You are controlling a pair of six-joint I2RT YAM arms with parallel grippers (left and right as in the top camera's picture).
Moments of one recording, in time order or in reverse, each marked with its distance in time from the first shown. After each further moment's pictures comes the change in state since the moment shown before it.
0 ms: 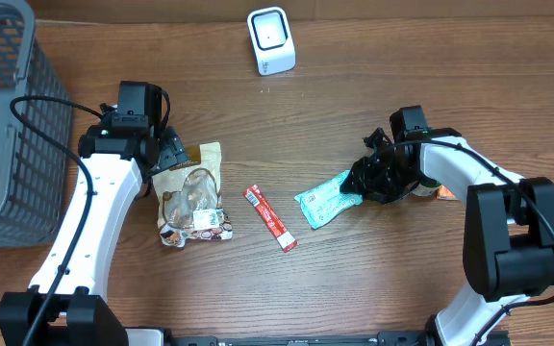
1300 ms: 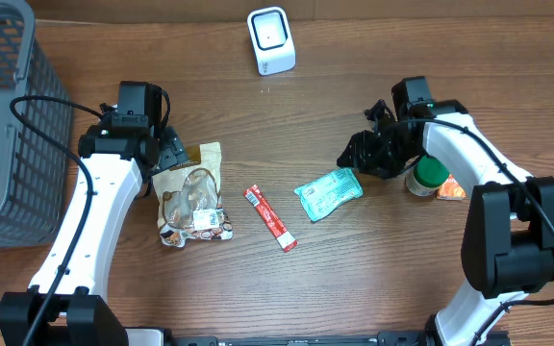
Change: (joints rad) left arm 0.000 0.000 0.000 0.000 0.000 0.000; right arm 0.001 0.015 0.215 -0.169 0.017 0.018
